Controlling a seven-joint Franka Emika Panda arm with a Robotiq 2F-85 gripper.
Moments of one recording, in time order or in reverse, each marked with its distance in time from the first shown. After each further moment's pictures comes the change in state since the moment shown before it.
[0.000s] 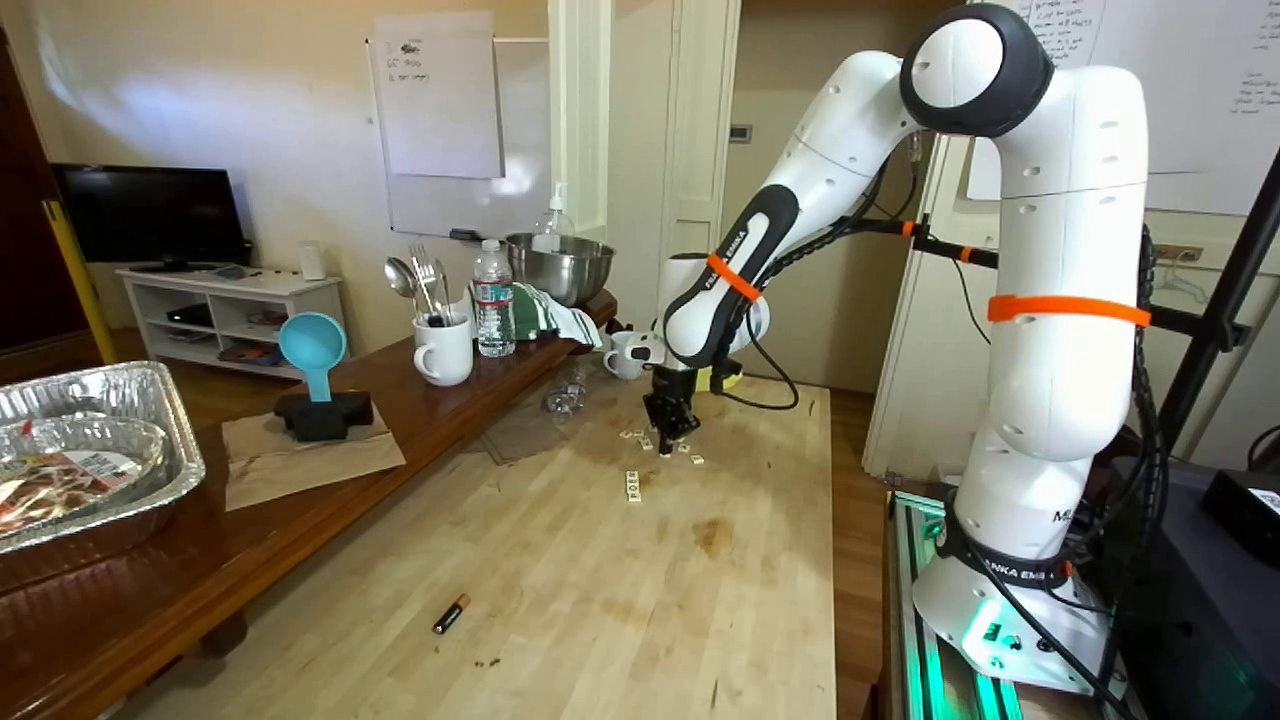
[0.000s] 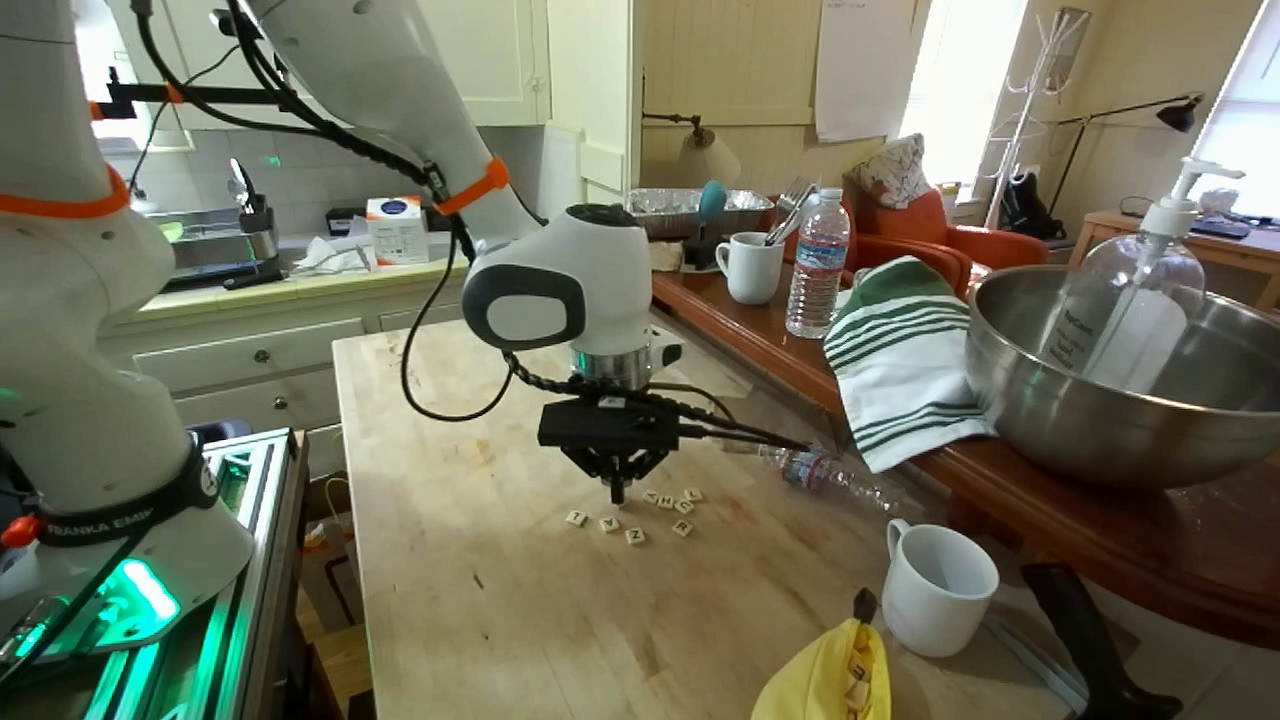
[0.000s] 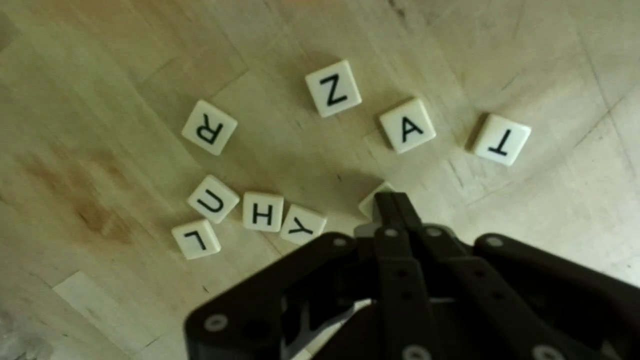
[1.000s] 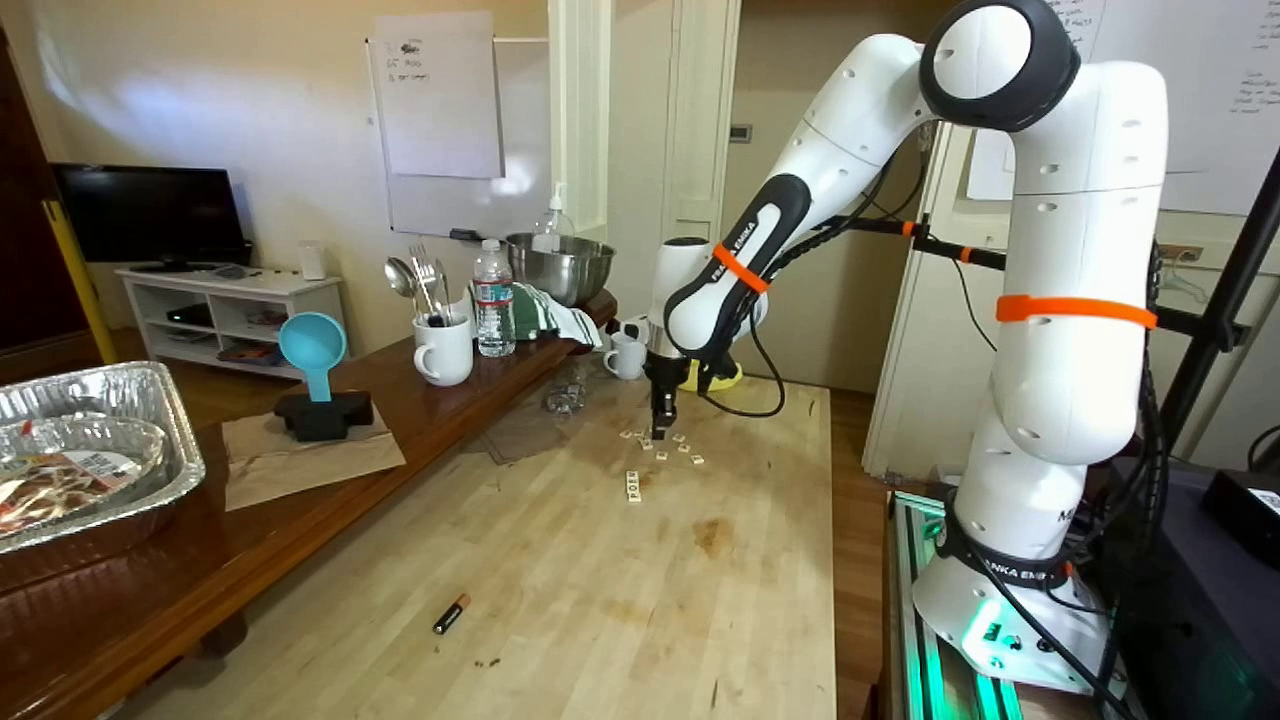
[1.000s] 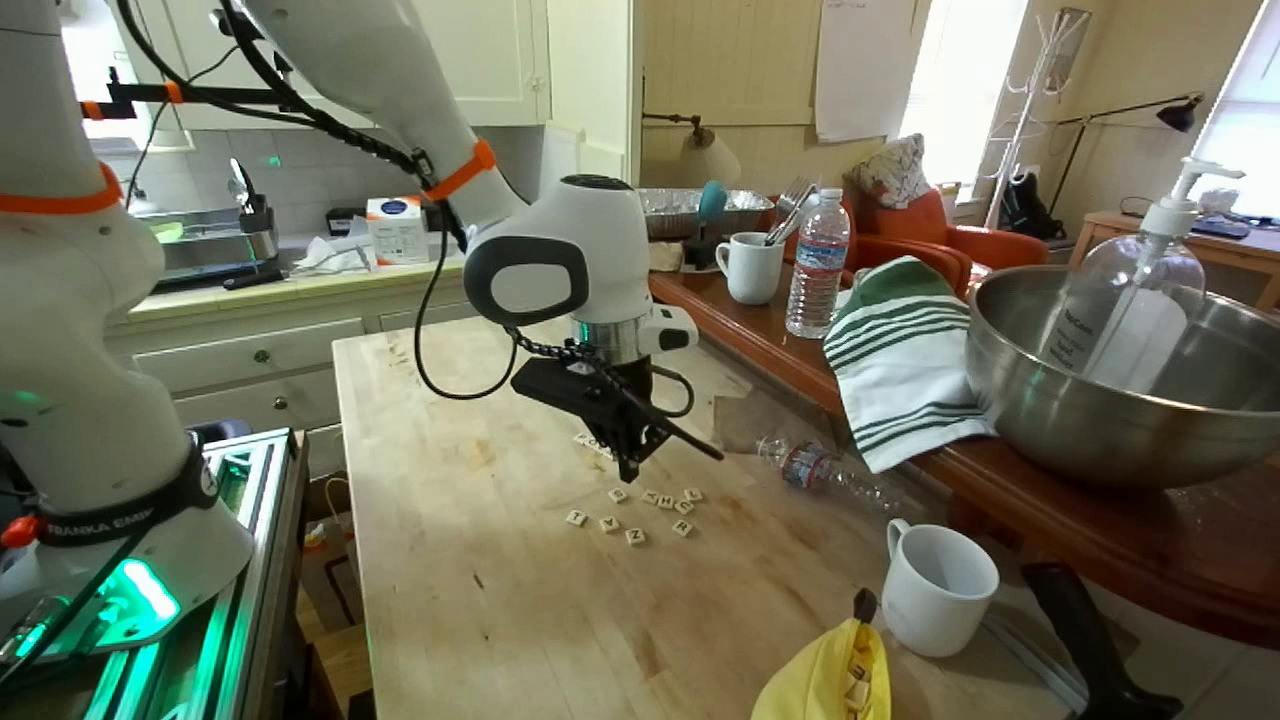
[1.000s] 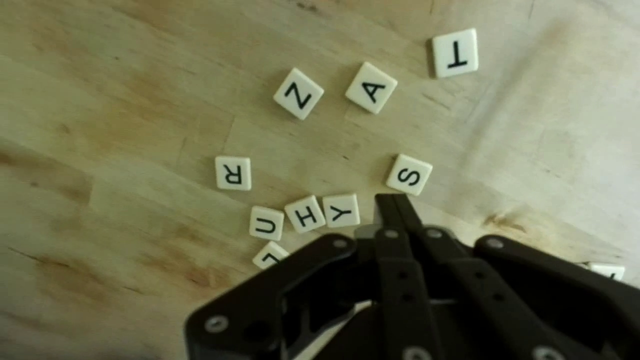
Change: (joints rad) arm 0.108 -0.054 -0.088 0.000 -0.084 0.000 0.664
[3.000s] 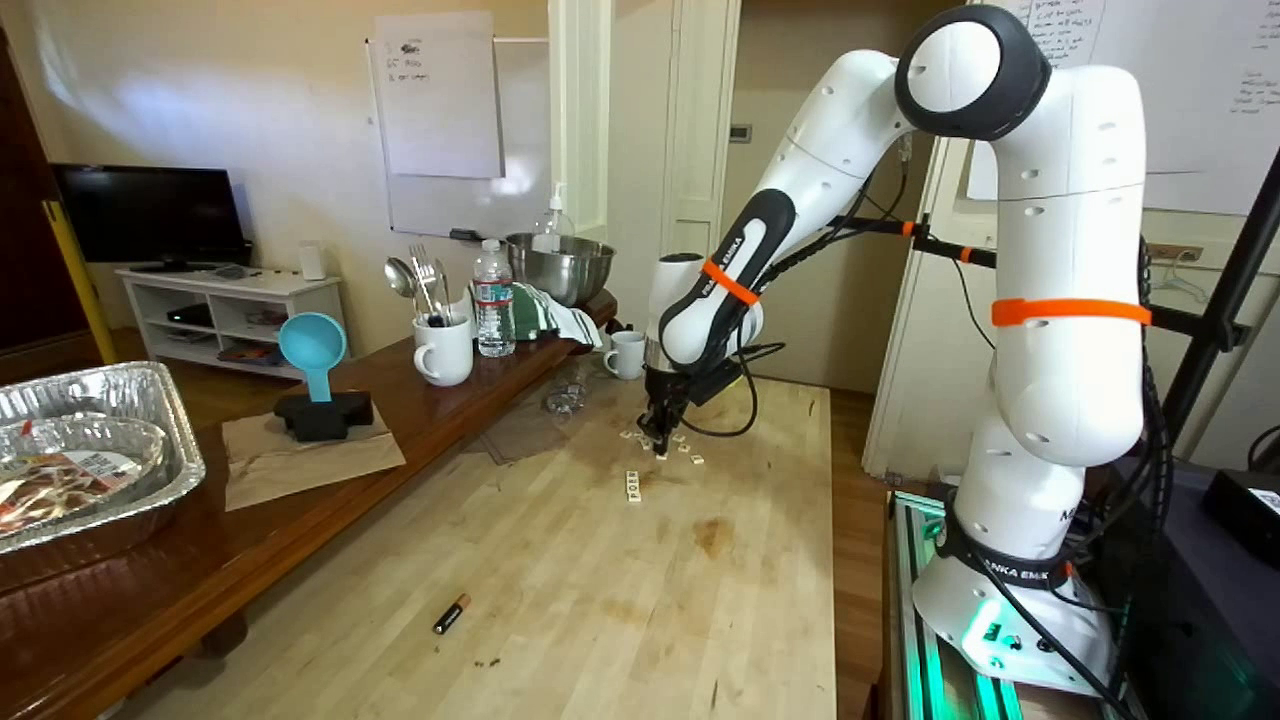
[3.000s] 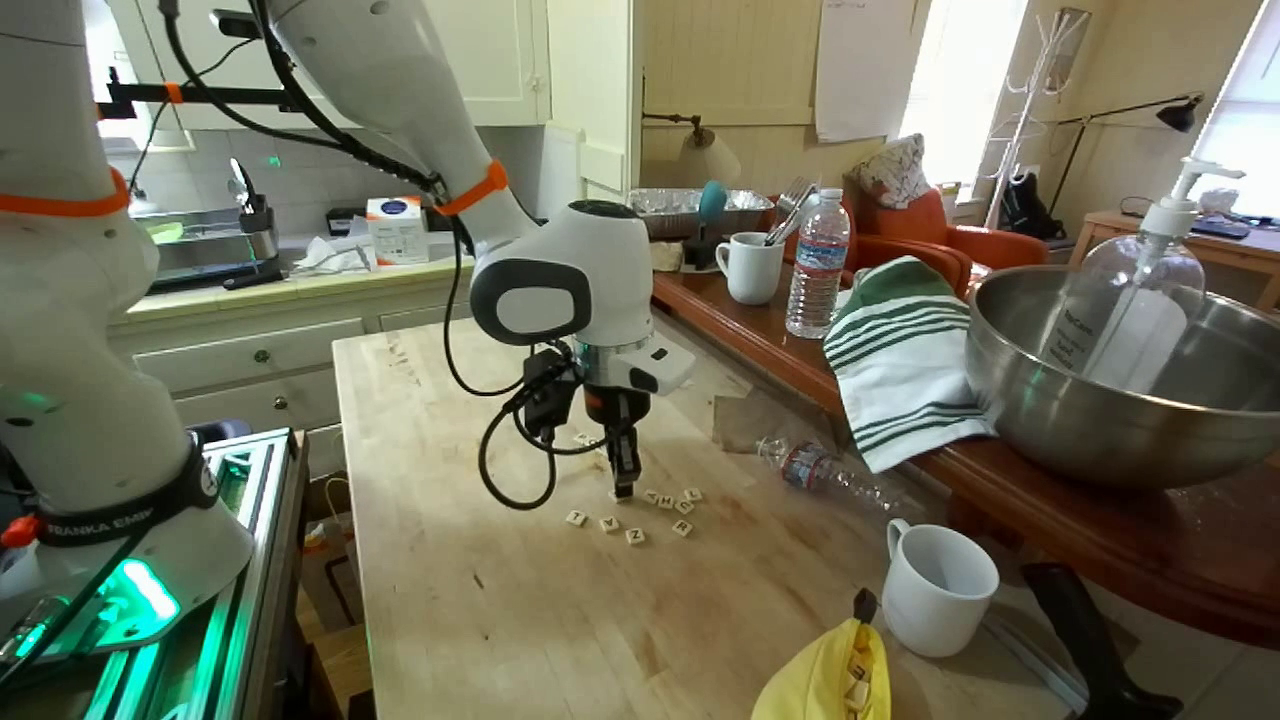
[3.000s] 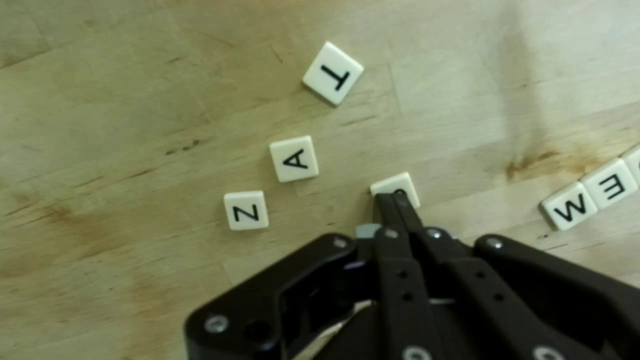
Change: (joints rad) arm 0.048 0.066 -0.042 0.014 0.043 0.012 0.702
